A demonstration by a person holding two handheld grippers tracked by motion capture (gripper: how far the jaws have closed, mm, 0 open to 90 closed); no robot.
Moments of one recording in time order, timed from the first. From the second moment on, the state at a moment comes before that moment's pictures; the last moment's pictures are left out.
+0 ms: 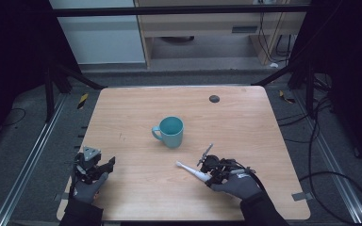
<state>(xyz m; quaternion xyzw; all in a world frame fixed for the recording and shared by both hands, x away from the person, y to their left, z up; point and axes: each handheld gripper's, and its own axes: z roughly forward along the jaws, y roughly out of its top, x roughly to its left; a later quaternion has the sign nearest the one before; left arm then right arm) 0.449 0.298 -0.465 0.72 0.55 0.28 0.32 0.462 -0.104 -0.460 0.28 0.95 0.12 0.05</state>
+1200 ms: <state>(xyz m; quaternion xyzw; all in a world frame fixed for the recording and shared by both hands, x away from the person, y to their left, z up) 0.449 0.298 -0.465 0.72 0.55 0.28 0.32 0.458 -0.110 -0.451 0.31 0.94 0.15 0.06</state>
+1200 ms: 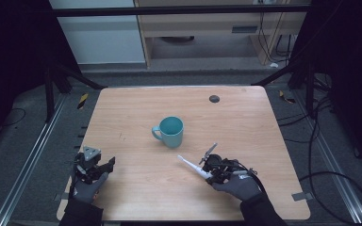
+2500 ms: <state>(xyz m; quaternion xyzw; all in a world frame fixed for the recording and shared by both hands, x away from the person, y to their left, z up) 0.450 0.299 -0.464 0.72 0.55 0.28 0.32 0.463 -0.112 -0.367 0.35 0.77 0.52 0.13</state>
